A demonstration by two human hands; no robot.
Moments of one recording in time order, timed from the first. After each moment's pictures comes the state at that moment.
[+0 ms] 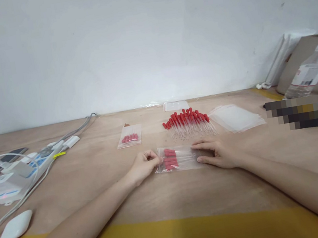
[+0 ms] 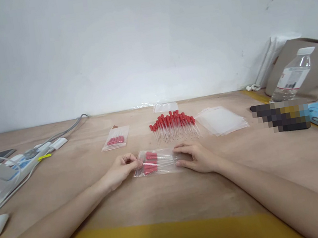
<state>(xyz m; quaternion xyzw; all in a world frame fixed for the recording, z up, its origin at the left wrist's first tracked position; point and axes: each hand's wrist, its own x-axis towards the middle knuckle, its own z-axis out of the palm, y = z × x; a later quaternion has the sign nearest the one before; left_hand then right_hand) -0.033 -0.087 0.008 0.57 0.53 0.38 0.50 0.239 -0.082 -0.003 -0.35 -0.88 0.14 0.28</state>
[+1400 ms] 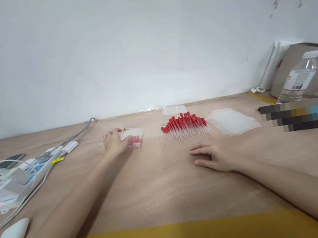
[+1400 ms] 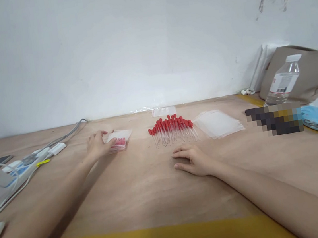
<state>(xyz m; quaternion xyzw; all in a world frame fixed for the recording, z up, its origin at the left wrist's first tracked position) -0.119 0.010 0.034 0.63 0.71 0.31 -0.04 0.238 -0.079 -0.006 -0.37 -0.88 0.11 0.28</state>
